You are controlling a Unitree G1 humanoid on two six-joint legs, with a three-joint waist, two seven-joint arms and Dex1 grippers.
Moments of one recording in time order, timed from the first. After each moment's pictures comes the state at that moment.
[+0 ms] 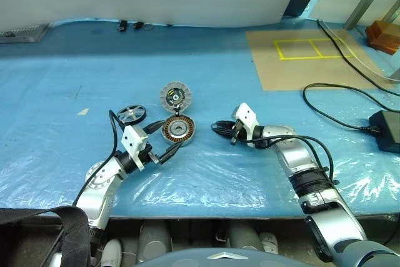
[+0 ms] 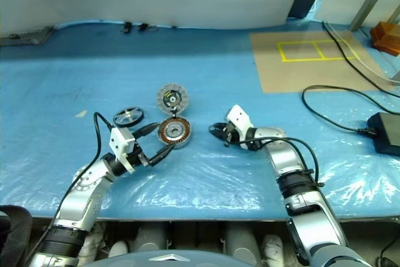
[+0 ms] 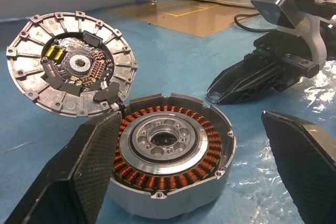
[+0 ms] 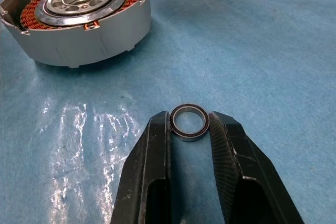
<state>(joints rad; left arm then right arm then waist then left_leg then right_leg) -0.02 0.34 -0.03 -0.02 -0.33 -0.10 -0.80 -0.48 -0.36 0.17 0.38 0.09 0.15 0.94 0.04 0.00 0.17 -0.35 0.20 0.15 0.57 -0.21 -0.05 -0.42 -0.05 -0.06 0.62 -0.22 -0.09</state>
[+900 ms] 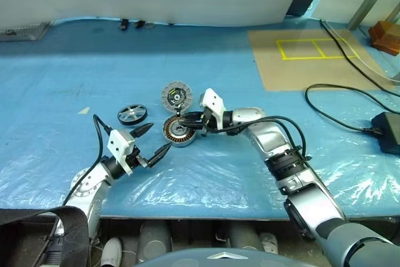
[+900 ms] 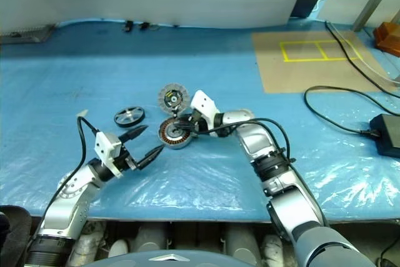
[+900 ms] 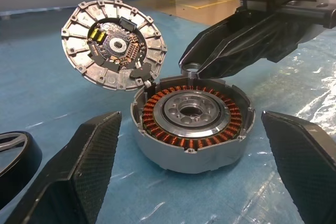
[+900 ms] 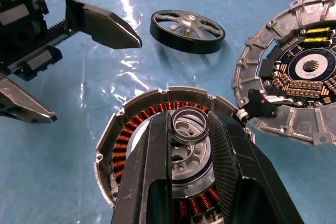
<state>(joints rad) 0.06 0.39 0.03 -0.06 -0.37 -0.10 -0.79 -0.69 -0.24 0.35 0.32 0.10 0.33 0.97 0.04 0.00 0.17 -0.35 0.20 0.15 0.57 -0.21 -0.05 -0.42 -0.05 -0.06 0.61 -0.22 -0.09</state>
